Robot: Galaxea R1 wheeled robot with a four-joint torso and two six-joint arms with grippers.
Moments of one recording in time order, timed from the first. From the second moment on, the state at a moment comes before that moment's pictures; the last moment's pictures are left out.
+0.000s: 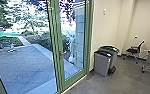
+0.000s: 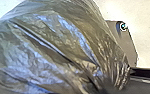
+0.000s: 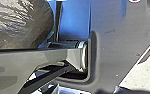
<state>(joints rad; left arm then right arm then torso) 1.47 3.02 -2.67 -0.12 0.02 0.18 -1.53 3.06 -2.69 0.04 -0.15 -0.03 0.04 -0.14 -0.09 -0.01</state>
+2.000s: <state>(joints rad) 1.47 3.02 -2.67 -0.12 0.02 0.18 -1.53 3.07 -2.70 0.04 -0.15 -0.03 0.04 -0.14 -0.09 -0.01</state>
